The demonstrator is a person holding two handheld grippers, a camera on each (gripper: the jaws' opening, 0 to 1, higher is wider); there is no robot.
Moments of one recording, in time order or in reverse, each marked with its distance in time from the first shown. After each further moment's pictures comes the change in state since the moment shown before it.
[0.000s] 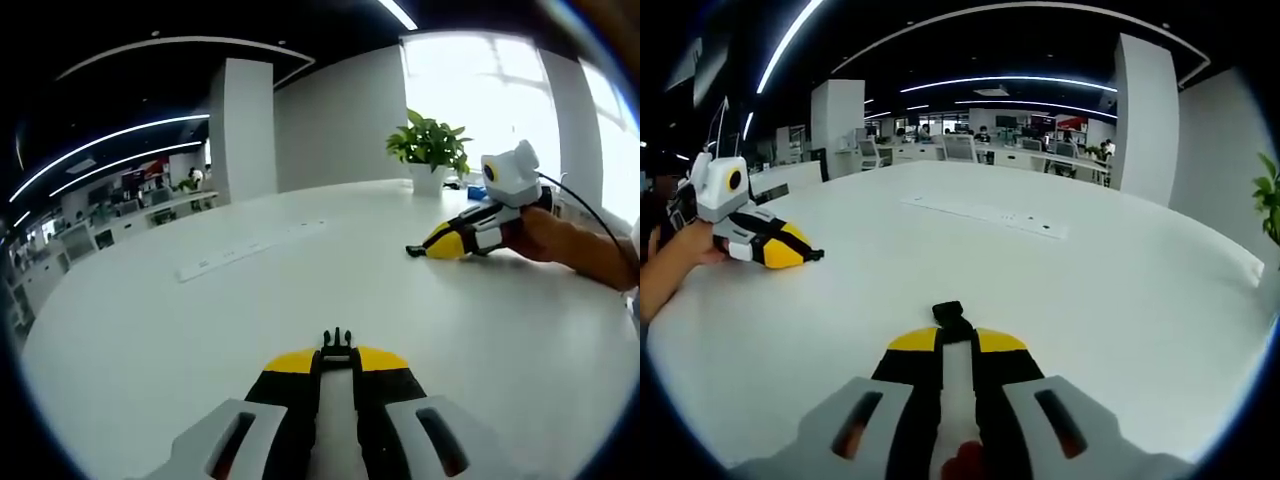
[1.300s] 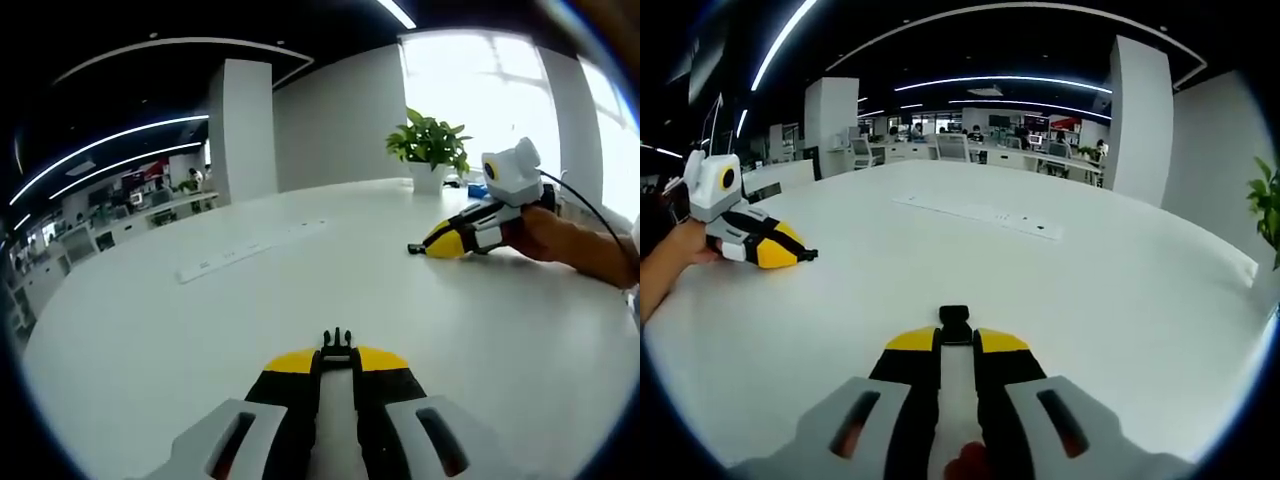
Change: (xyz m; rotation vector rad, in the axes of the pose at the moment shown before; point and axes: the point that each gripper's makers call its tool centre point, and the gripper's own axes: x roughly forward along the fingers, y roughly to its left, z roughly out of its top) left arm 0.000 0.001 0.000 0.010 0.001 0.004; right arm 0.001 -0.002 0.000 -0.003 0.005 -0.039
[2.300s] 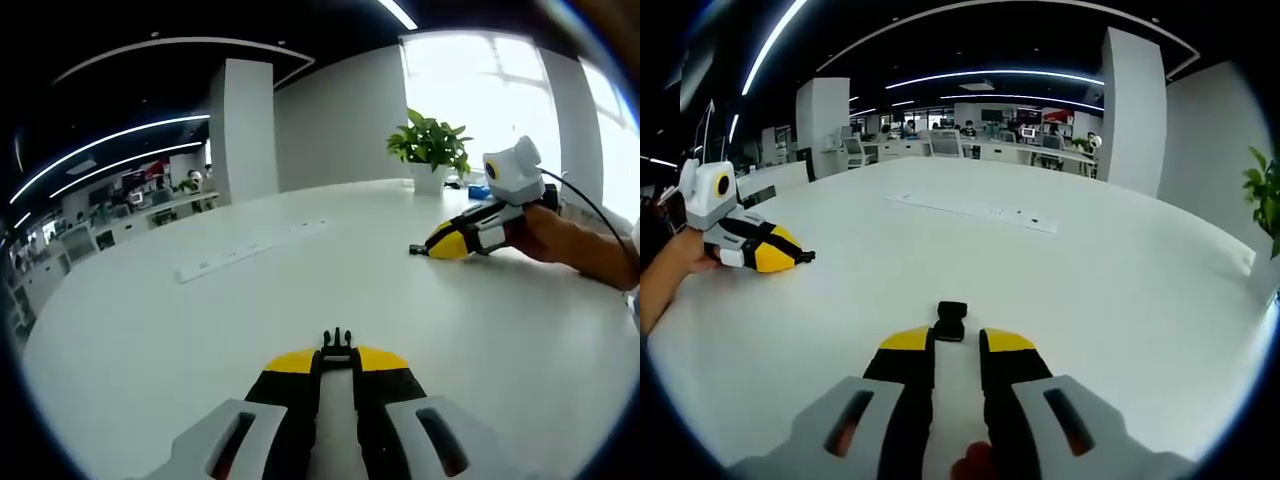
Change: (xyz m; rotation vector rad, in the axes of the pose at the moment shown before) left arm 0.001 0.000 0.000 -0.005 -0.002 0.000; right arm -0.002 -0.005 -0.001 0.039 0.025 -0.019
